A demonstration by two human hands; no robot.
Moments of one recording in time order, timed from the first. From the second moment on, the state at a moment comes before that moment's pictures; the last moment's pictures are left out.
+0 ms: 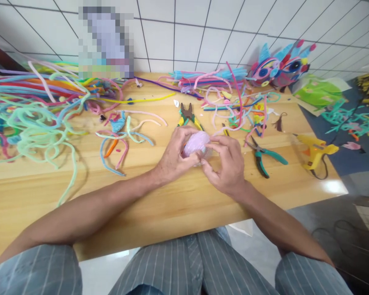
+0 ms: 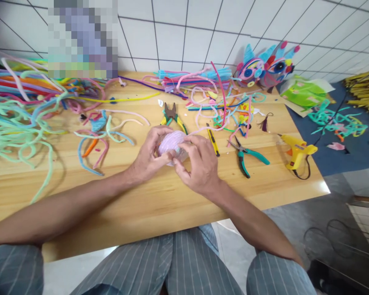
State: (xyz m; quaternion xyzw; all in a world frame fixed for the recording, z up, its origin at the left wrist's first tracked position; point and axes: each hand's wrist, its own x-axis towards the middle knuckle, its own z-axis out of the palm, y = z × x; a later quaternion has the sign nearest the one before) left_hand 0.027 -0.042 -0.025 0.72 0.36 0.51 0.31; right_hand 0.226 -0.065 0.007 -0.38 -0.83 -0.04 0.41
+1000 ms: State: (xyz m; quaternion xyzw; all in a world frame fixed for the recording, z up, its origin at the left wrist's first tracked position) left_hand 0.018 -0.036 -0.012 0.69 0.36 0.46 0.42; right_hand 0.217 -0.064 -0.018 -0.39 -0.80 0.02 0.46
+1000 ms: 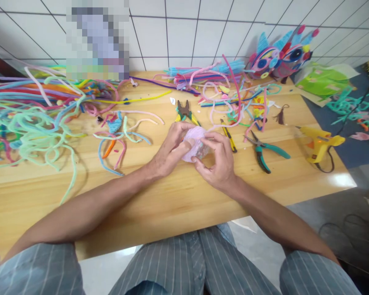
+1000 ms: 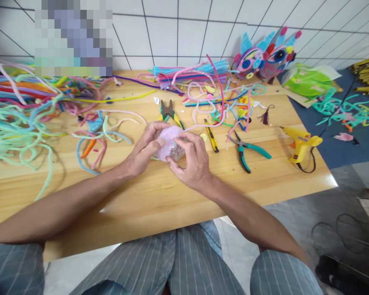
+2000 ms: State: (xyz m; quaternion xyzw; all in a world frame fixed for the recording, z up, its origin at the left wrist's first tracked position) left_hand 0.021 -0.032 -0.015 0.67 0.33 0.46 0.47; right_hand 0.226 -0.062 -0.021 -0.37 -0.81 0.03 0.45
